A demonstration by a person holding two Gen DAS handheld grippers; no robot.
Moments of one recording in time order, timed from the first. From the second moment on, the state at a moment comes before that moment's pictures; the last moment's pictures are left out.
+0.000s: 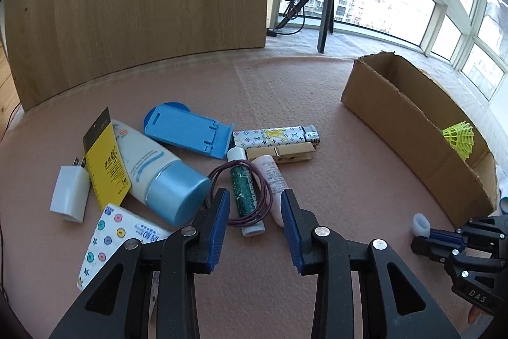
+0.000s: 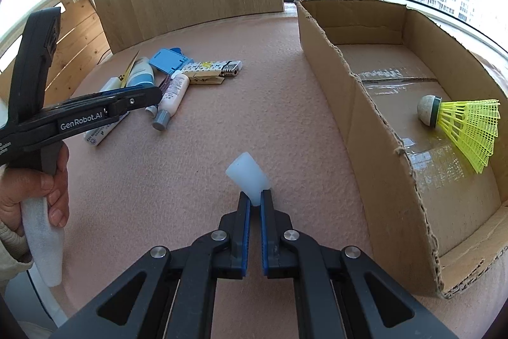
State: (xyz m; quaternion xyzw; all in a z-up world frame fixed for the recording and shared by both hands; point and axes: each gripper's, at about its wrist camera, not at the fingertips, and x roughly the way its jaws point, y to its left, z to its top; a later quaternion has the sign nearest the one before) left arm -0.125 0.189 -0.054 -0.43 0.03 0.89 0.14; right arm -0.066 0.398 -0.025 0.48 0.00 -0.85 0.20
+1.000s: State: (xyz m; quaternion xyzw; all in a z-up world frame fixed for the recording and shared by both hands) left arm -0.047 0.145 0.050 -0.35 -0.11 0.92 0.13; right arm -0.044 0.378 0.035 0.42 0.00 -0.88 0.22
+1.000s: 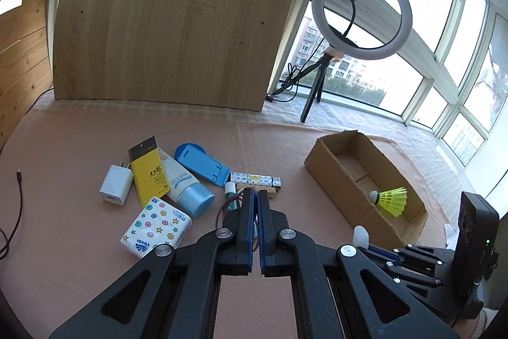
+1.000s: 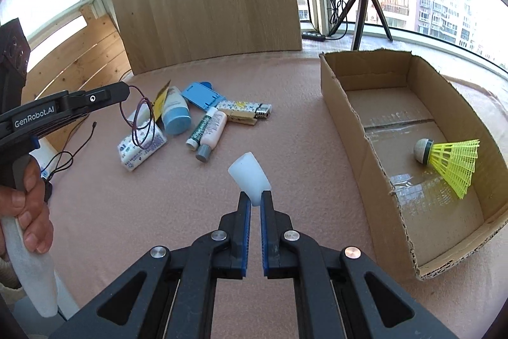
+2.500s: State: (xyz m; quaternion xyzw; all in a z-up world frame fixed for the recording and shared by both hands) left arm -0.083 0.396 0.090 -0.34 -0.07 0.93 0.16; right arm -0.092 0.564 0.041 0.42 -0.05 -0.88 0.19
